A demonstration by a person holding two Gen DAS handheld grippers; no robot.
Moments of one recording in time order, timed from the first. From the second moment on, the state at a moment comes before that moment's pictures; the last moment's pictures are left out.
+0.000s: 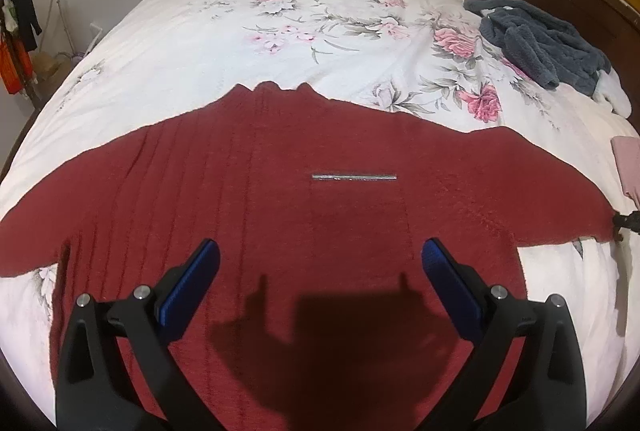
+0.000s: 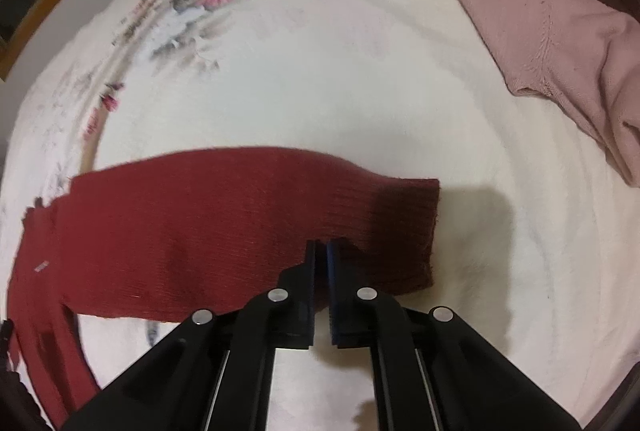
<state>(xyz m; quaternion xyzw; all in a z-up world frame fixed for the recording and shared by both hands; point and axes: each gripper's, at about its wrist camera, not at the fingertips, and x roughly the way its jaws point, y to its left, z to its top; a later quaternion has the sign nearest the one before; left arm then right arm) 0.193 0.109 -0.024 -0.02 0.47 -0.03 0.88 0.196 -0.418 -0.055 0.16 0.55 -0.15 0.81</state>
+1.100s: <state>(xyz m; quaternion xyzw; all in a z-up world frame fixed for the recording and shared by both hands) 0.185 0.193 -0.042 -0.06 0.49 0.00 0.87 0.234 -0.129 -0.026 0.15 0.52 0.16 0.82</state>
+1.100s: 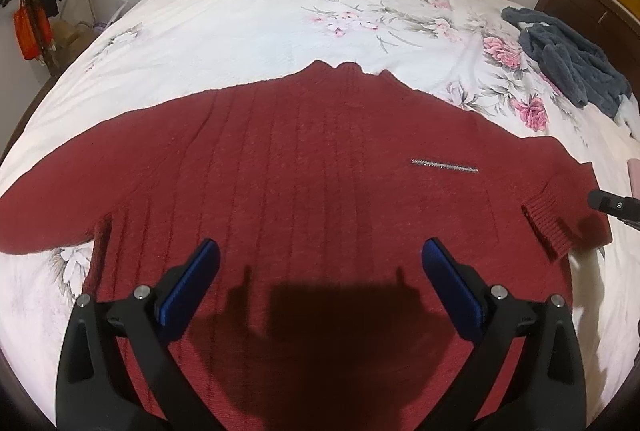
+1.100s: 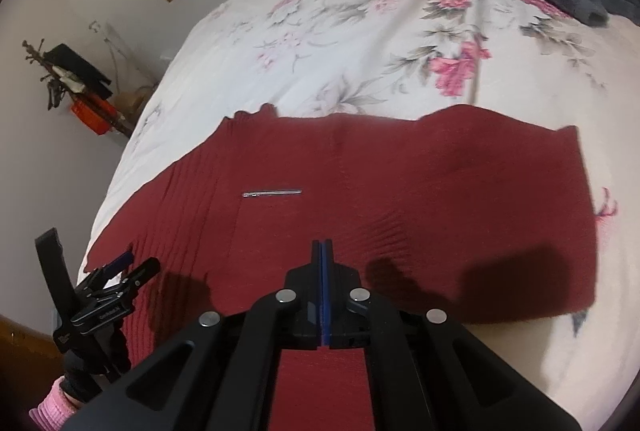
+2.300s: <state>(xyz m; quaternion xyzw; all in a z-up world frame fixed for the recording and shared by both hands) 0.228 0.009 -0.078 -0.26 0.56 -0.24 0.75 0.145 -0.236 -0.059 0.15 0.52 0.09 0.83</state>
